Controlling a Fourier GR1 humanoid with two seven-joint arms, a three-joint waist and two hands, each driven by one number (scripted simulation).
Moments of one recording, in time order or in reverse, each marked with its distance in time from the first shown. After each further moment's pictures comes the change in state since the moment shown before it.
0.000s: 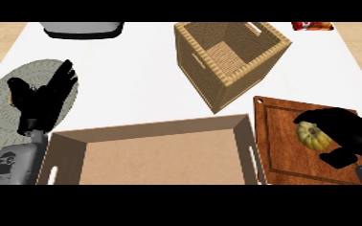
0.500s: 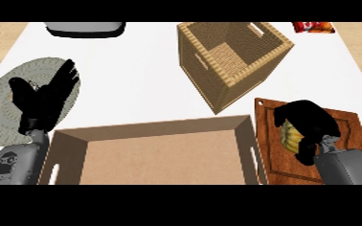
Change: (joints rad) left arm -0.002 -0.006 -0.002 -0.012 -0.008 -0.014 0.006; right arm -0.086 0.203 0.041 0.052 0.111 -0.043 0.154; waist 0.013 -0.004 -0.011
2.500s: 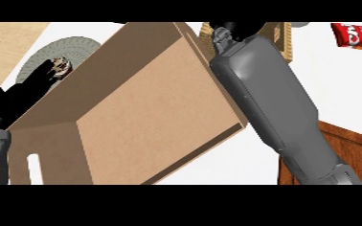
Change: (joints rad) left arm -0.023 0.163 0.075 0.139 0.054 -0.205 -0.064; right arm -0.937 0.326 0.064 0.260 0.171 -0.779 1.123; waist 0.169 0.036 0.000
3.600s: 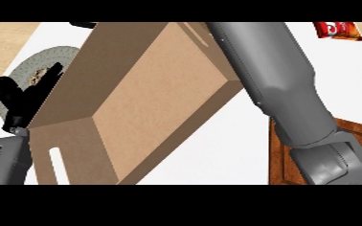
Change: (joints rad) left arm -0.033 -0.063 0.003 0.102 -0.052 0.070 -0.061; right arm -0.285 0.005 -0.178 0.423 0.260 0.005 0.102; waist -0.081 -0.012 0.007
